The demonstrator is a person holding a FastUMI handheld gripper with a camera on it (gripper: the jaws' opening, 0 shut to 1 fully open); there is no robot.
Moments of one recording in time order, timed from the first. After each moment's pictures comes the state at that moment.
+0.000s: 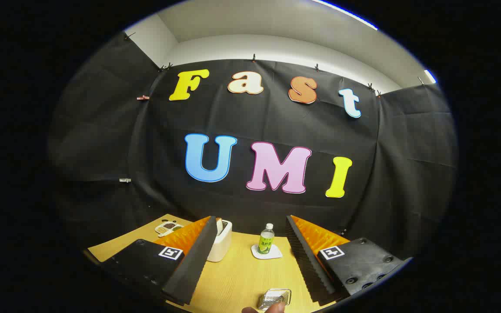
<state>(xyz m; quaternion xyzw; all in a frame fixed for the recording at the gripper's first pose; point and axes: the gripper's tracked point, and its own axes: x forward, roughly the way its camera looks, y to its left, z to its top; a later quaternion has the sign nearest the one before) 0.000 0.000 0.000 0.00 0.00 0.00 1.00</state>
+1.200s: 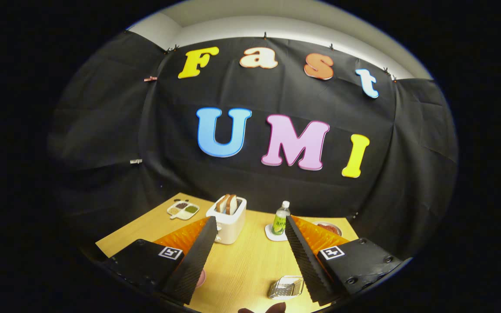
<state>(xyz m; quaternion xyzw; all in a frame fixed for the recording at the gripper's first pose) 0.012 0.044 -0.062 0.00 0.13 0.06 0.99</state>
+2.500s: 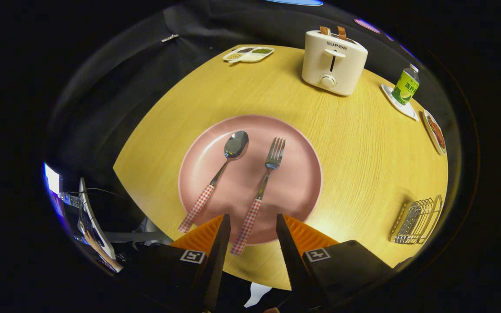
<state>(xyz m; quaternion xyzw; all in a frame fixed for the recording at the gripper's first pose) -0.051 0.248 -0.383 -0.01 0.57 0.23 0.79</state>
